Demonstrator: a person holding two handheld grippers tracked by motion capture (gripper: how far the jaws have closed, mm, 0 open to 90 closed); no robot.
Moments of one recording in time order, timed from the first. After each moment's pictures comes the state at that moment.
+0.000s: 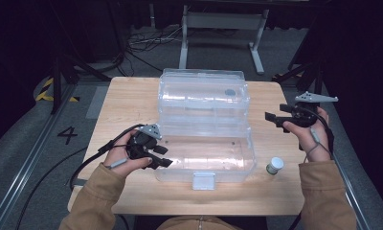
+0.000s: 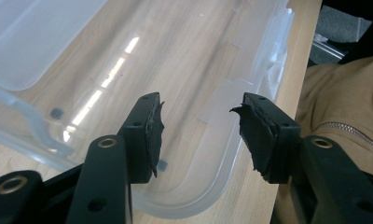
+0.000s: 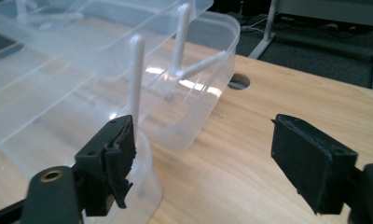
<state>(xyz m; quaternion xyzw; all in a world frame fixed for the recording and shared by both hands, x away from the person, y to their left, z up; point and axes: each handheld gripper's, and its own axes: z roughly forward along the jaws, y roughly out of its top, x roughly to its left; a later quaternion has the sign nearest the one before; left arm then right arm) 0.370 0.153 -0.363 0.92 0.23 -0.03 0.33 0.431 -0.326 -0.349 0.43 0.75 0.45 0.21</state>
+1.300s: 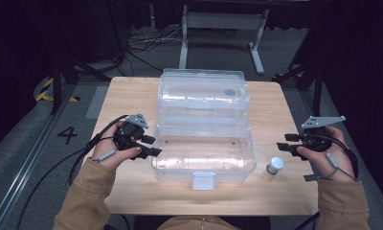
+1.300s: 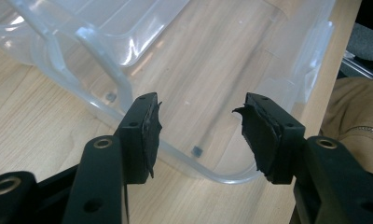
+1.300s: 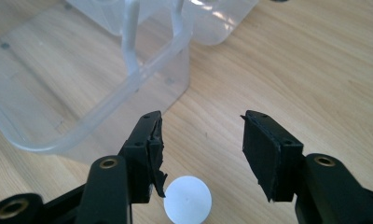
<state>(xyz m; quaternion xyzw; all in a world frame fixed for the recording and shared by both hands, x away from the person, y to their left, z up) 0.383 0.182 -0.350 0.90 0.27 0.01 0.33 0.372 -0.348 -0.360 0.39 0.84 0.34 0.14</state>
